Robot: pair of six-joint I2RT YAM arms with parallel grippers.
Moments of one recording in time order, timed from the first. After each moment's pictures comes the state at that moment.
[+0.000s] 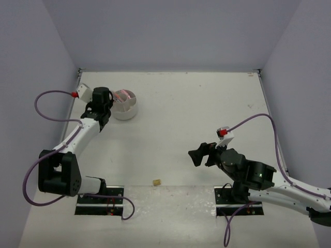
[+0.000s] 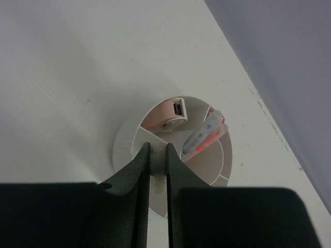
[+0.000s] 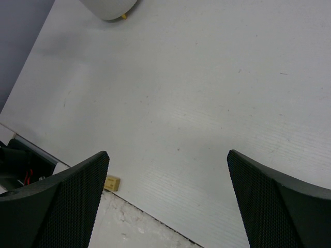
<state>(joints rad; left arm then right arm) -0.14 1.36 0.92 -0.13 -0.54 -0.97 1.18 0.49 0.55 -0.49 0.54 0.71</state>
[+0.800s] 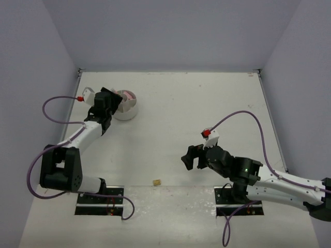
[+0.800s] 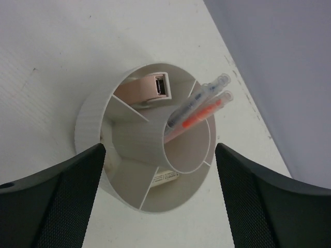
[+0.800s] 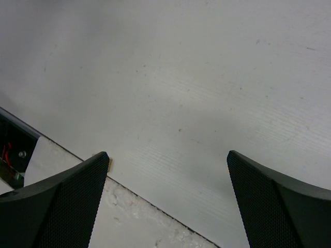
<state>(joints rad) -0.13 1.43 0.81 0.08 -0.35 -1.04 1.18 0.67 0.55 -0.46 0.44 0.70</state>
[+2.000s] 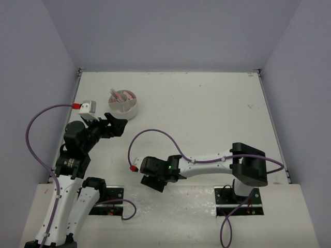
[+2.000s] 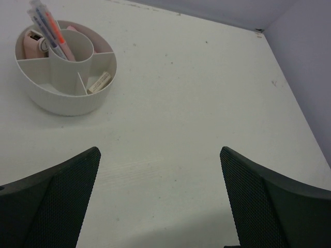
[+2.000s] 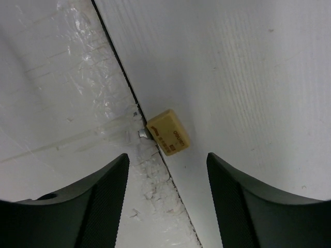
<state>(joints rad) -0.13 0.56 0.70 -0.39 0.25 -0.43 1.41 1.70 1.08 -0.50 0.06 0.19</state>
